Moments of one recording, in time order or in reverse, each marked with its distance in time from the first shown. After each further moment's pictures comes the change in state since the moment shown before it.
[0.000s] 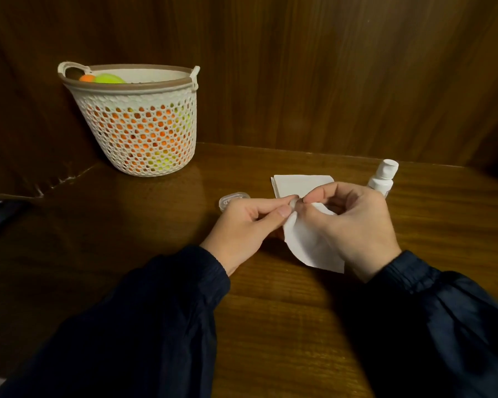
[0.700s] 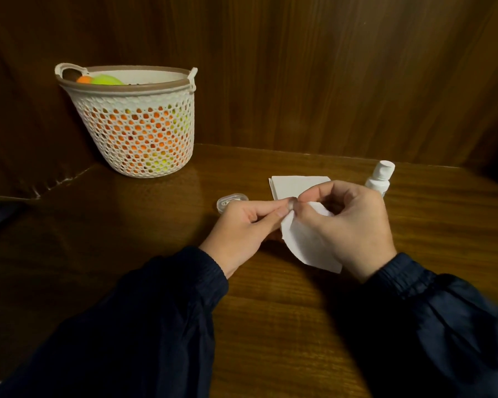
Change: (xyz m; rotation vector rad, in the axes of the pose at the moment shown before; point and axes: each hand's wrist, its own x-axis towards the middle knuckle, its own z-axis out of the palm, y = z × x) left_hand -0.001 0.004 0.005 -0.096 -0.014 -0.051; right_hand -0.001 -0.007 0.002 -0.165 0.041 -0.079
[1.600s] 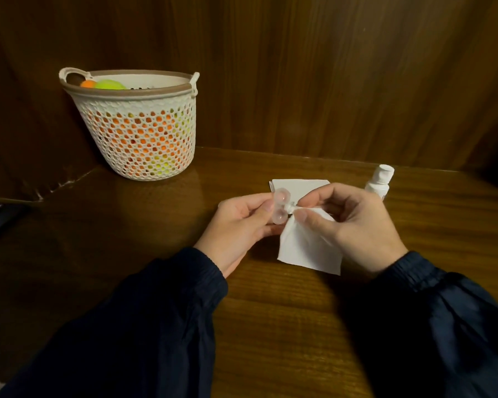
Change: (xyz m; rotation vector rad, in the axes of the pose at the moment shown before) left_hand -0.004 0.011 -0.005 -0.155 -0.039 0.005; right_hand 0.006 0.006 -0.018 0.208 -0.241 0.025
